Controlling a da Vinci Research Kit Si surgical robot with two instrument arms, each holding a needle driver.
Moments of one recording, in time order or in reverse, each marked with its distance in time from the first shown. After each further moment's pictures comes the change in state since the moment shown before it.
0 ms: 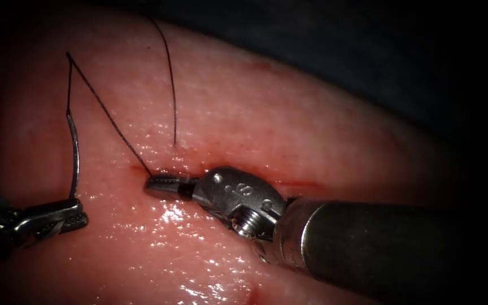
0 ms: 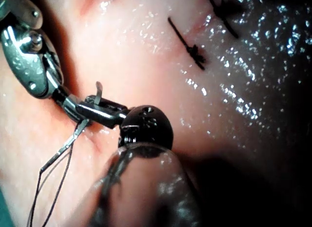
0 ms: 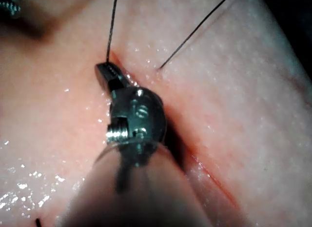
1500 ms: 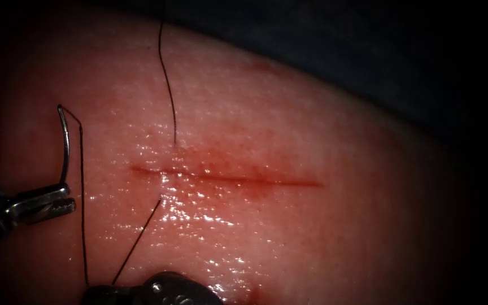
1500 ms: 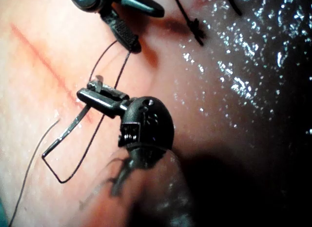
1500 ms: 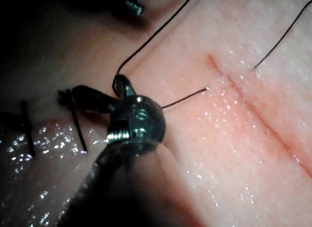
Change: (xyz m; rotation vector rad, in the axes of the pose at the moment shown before) right arm 0.000 -0.013 0.002 0.018 -0.041 -0.028; left arm -0.002 -0.001 -0.002 -0.068 -0.017 -0.155
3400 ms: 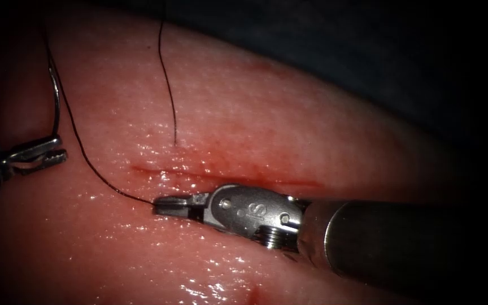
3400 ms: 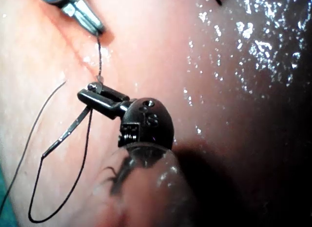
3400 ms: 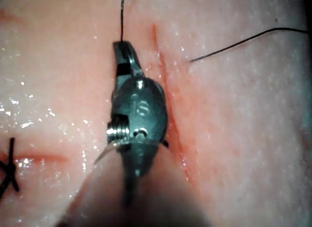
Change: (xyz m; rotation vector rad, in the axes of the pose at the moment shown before) right arm -0.002 0.010 -0.003 0.052 -0.033 -0.420; left arm -0.005 -0.001 0.001 0.038 -0.061 -0.020
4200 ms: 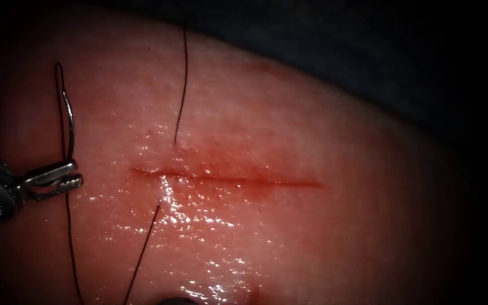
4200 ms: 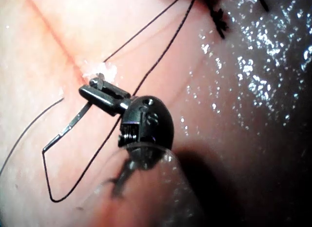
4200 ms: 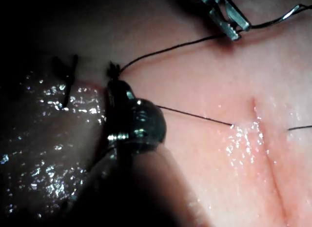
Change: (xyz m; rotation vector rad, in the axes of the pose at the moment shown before) right arm 0.009 -0.016 0.004 0.129 -0.210 0.135; left arm 0.003 0.002 0.000 -0.047 -0.010 -0.095
